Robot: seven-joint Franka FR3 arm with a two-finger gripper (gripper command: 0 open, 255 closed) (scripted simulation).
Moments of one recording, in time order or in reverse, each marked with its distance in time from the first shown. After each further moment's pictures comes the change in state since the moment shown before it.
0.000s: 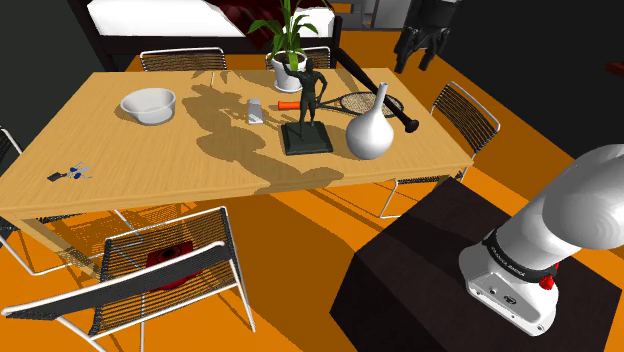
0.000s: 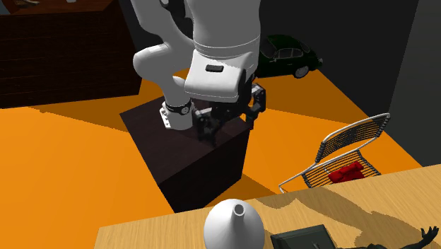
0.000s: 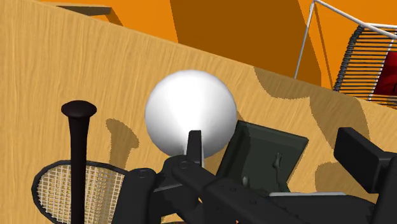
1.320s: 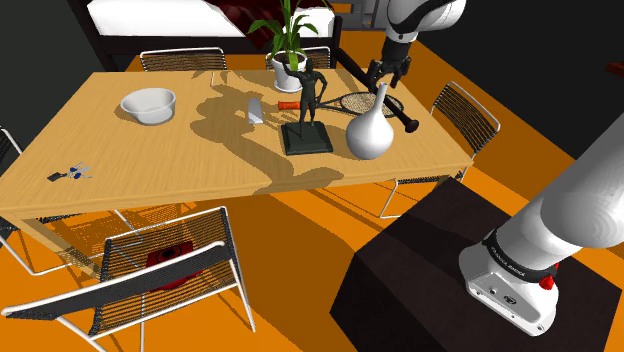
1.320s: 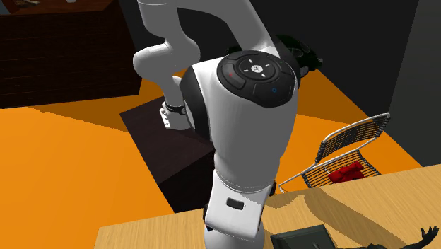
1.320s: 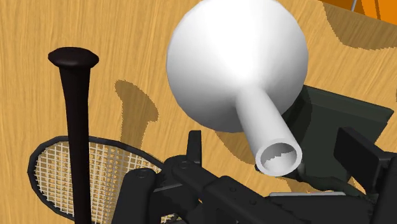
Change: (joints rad) arm -0.028 0.439 -0.039 0.153 -0.009 0.310 -0.047
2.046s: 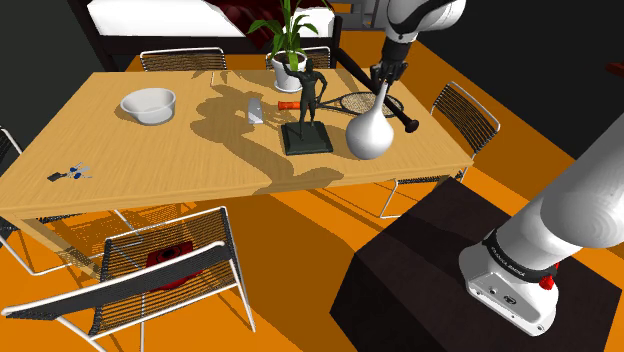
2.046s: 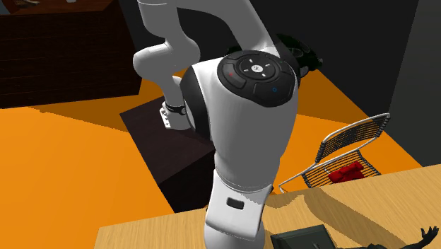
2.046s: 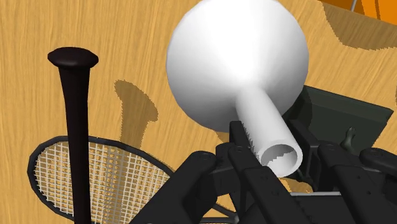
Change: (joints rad) arm 0.000 -0.001 0.000 -0.001 0.000 0.001 0.001
